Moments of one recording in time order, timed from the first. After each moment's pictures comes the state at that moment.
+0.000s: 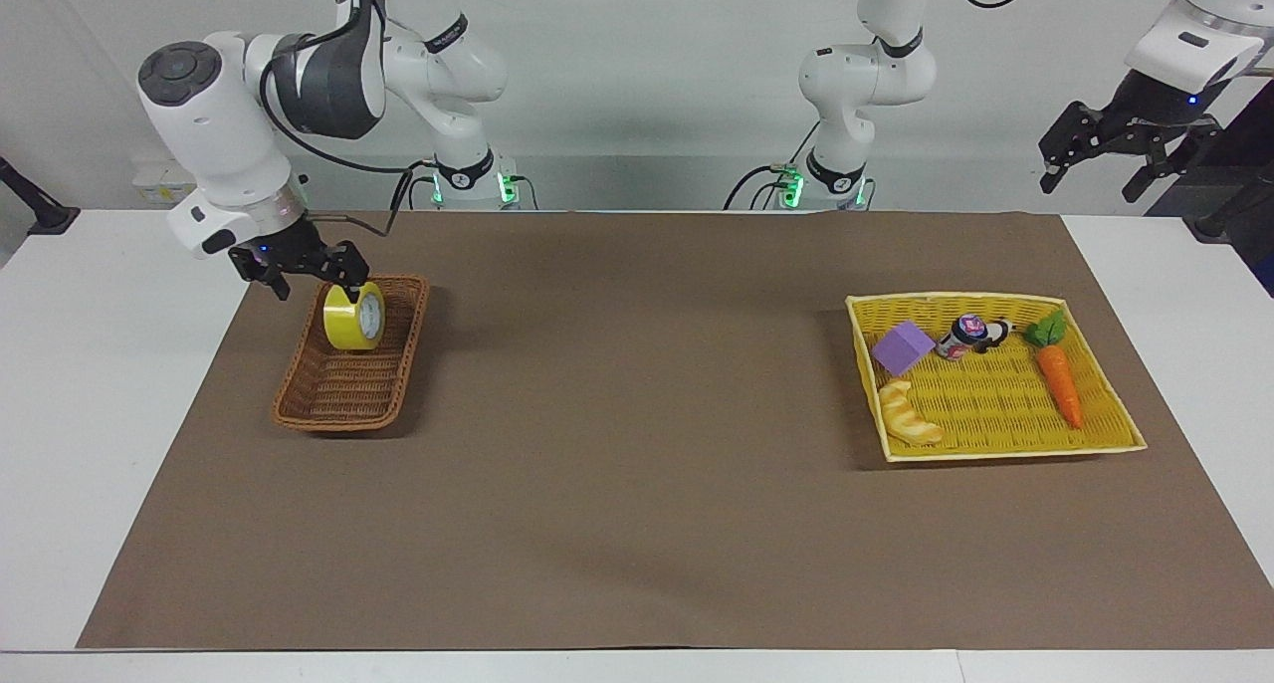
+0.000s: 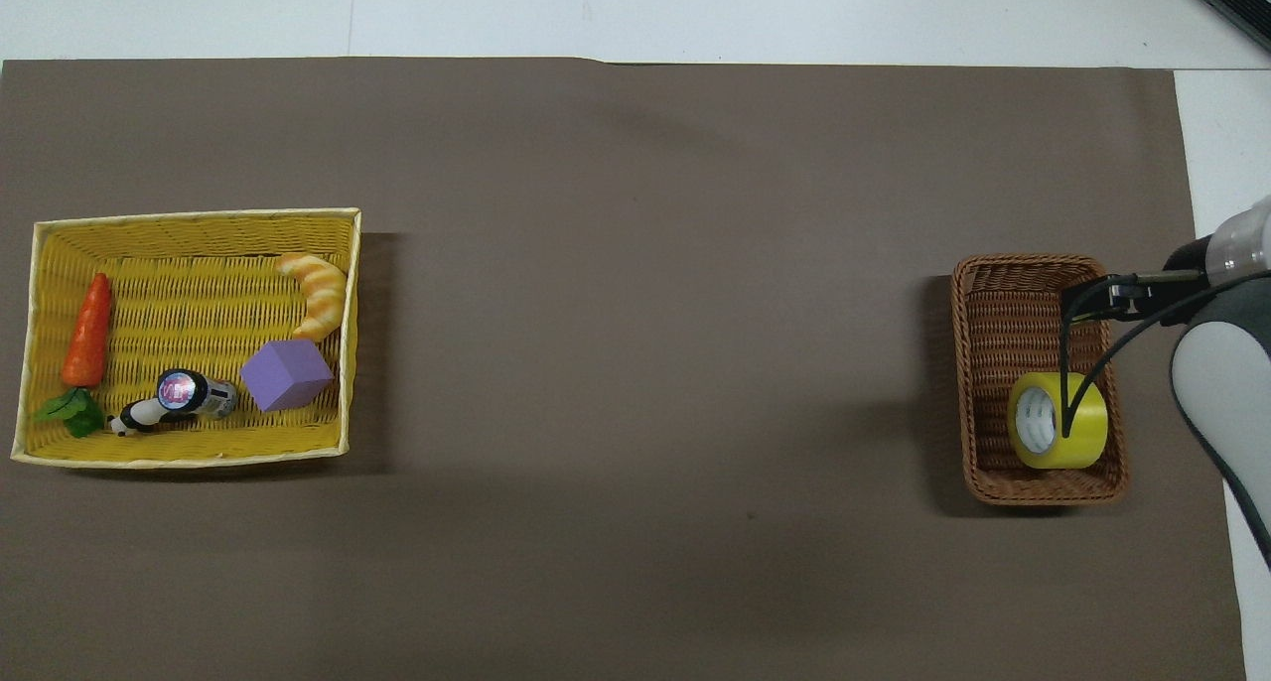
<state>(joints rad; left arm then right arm) -0.05 -0.03 0.12 -1.43 -0.02 1.44 0.27 -0.16 0.00 0.09 -1.82 -0.06 1.81 -0.01</state>
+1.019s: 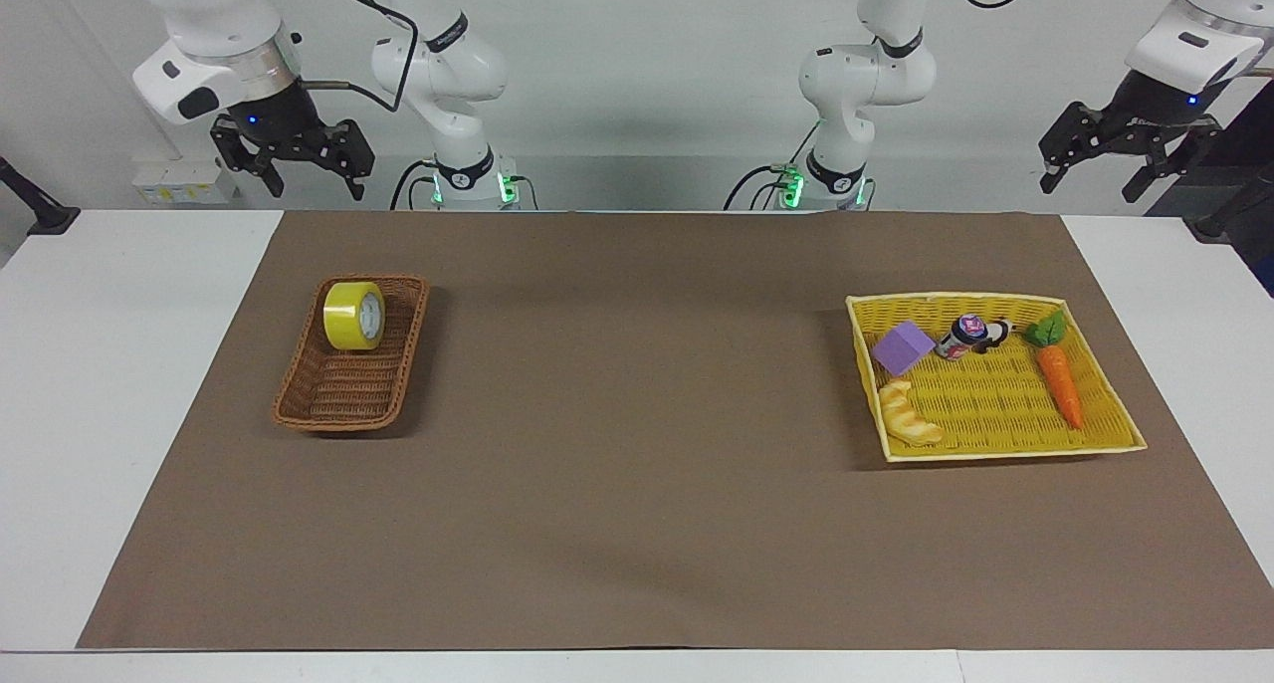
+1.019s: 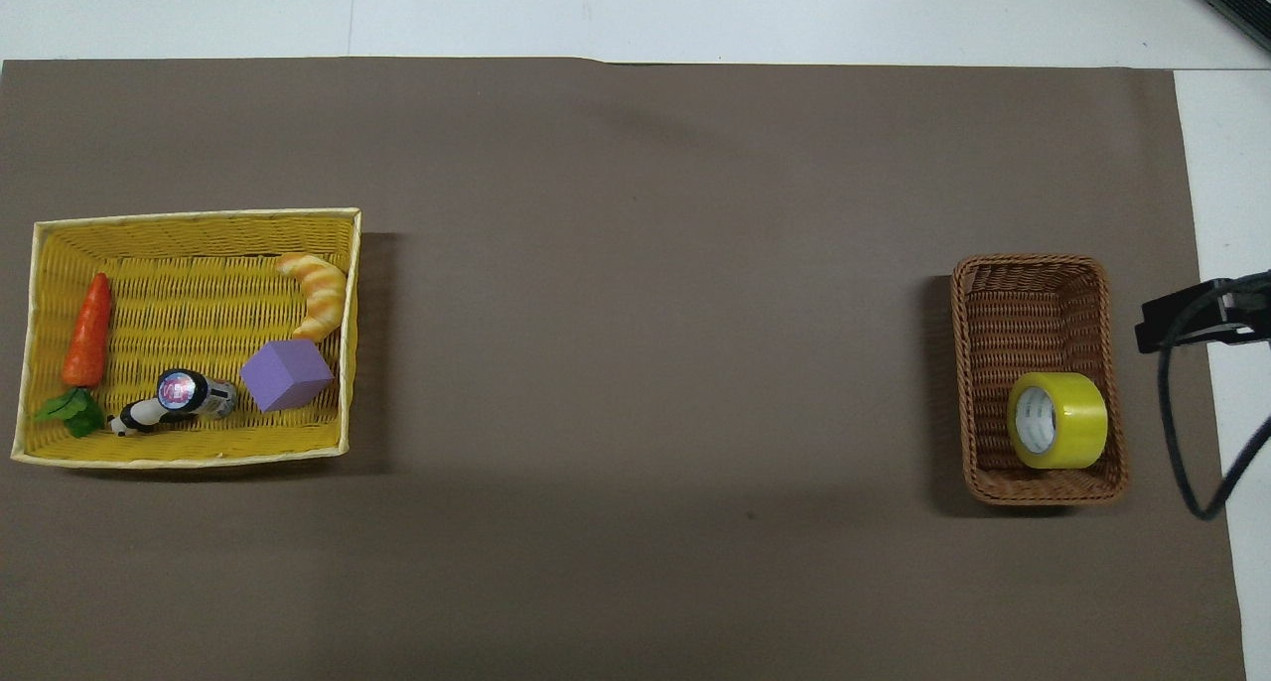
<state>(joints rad) -0.05 -0.03 0.12 -1.43 -0.02 1.44 0.27 -0.12 -0.01 0.12 -1.43 -0.06 1.32 0.01</state>
